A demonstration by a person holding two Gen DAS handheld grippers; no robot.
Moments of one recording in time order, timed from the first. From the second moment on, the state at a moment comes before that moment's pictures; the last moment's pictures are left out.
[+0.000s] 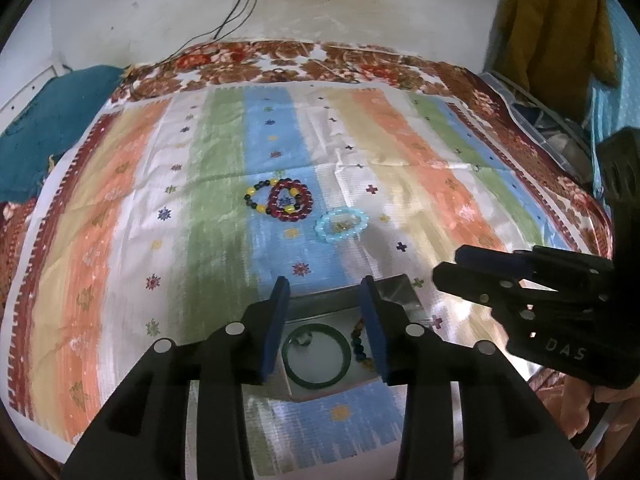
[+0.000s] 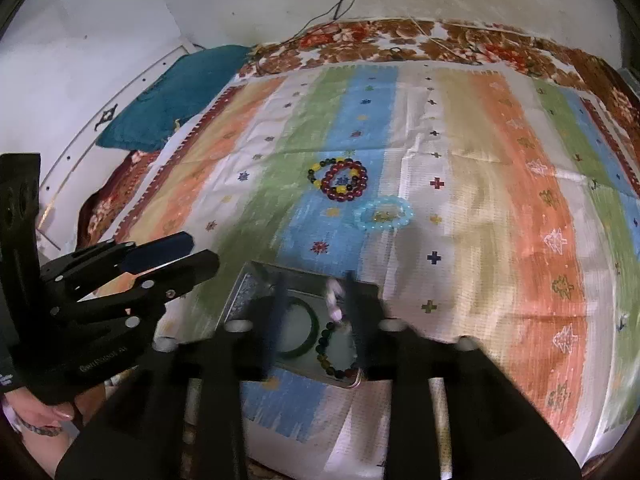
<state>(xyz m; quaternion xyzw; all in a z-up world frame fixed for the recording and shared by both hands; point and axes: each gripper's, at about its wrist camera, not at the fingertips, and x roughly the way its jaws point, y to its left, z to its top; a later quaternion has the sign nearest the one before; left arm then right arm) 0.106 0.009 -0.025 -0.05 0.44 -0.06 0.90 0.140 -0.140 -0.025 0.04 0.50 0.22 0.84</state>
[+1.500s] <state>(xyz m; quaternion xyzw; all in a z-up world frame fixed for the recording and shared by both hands) 0.202 0.031 -0.060 -0.03 0.47 0.04 0.88 0.226 -0.149 -0.078 0.01 0.55 0.13 0.83</state>
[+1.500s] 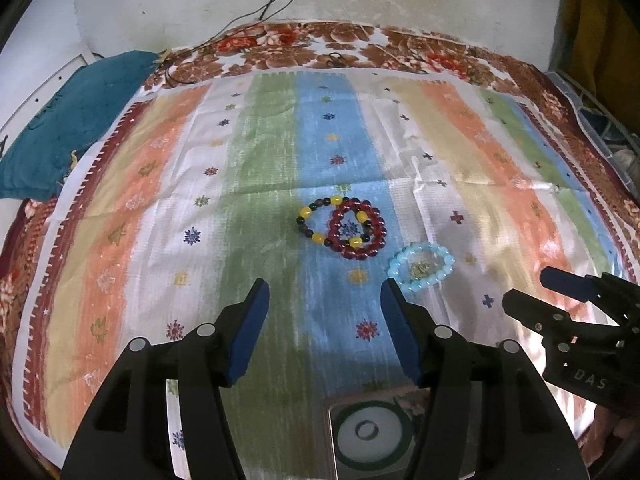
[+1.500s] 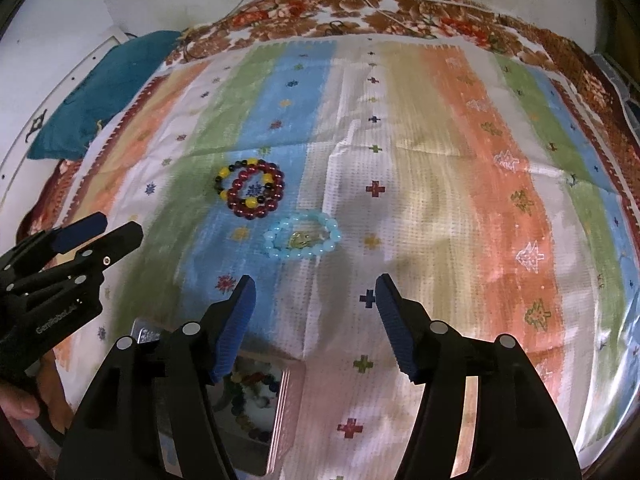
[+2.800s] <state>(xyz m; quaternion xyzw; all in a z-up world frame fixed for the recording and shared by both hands) 0.282 0.032 -0.112 0.02 0.51 0.04 0.86 0.283 -0.141 -0.133 0.00 0.57 0.11 0.81</state>
